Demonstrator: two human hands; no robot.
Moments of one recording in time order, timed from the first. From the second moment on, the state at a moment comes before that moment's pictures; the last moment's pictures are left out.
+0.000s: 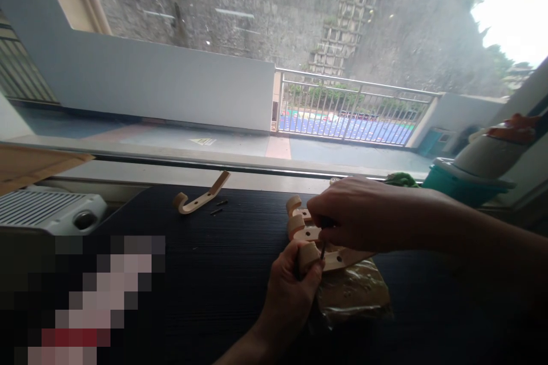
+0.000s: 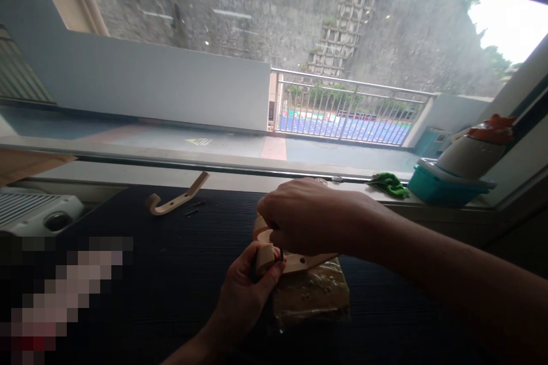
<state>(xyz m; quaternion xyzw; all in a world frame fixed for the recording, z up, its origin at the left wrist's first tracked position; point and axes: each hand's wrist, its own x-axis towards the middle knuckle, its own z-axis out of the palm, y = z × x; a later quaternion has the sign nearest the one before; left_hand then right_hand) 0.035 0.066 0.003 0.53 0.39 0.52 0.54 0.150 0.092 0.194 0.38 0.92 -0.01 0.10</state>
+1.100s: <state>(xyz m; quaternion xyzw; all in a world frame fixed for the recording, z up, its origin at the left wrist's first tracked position) 0.032 0.064 0.008 0.55 0.40 0.52 0.52 0.164 0.092 0.189 0.43 0.90 -0.01 0.11</state>
